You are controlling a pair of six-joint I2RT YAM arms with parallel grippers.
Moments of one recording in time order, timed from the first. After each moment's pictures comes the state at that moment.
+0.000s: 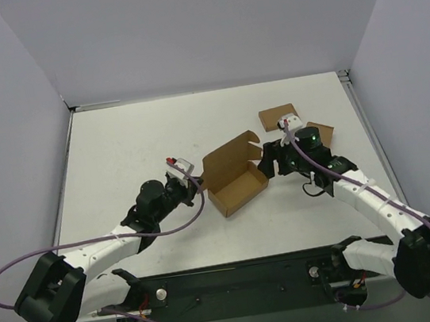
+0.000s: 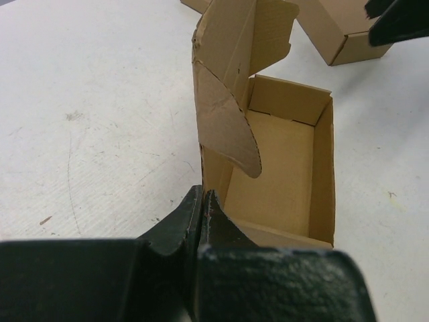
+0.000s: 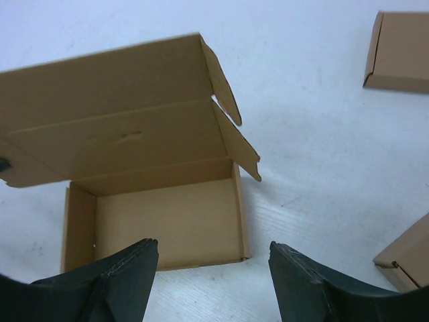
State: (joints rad) left arm -0.67 1.18 0.41 0.58 0.10 -0.06; right arm 0.39 1.08 0.71 -0.17 -0.15 0.17
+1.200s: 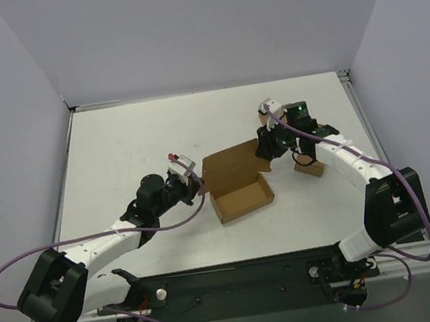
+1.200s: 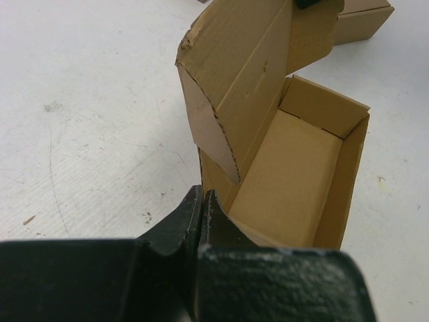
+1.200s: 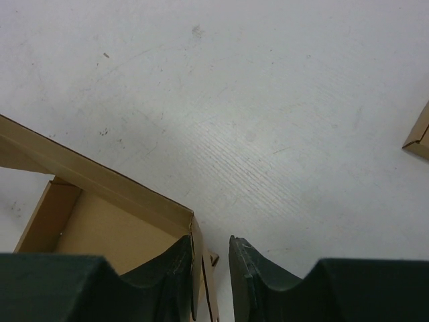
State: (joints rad) left arm -0.62 1.21 0.46 0.50 0.21 -0.06; right arm 0.28 1.48 1.00 -0.27 -0.45 -0.16
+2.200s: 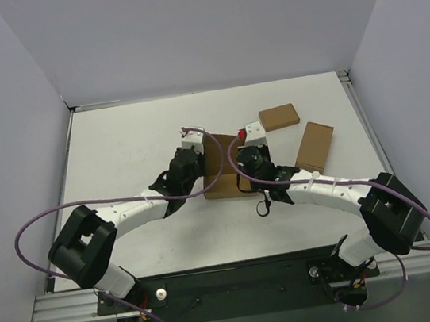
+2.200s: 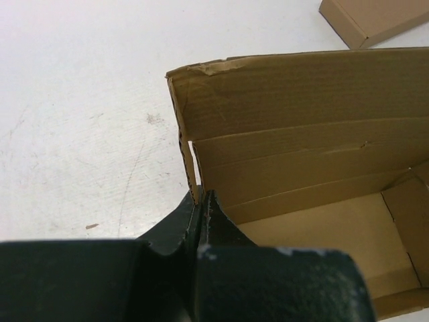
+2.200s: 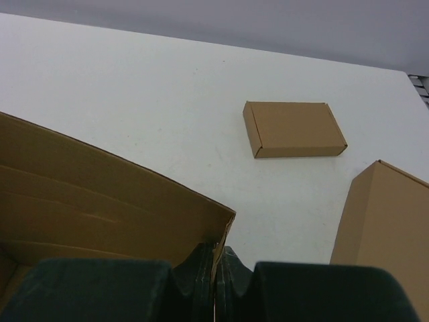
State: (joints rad) left arm -0.73 1.54 0.82 0.37 -0.36 -0.18; right arm 0.81 1.44 0.81 0.12 0.80 0.20
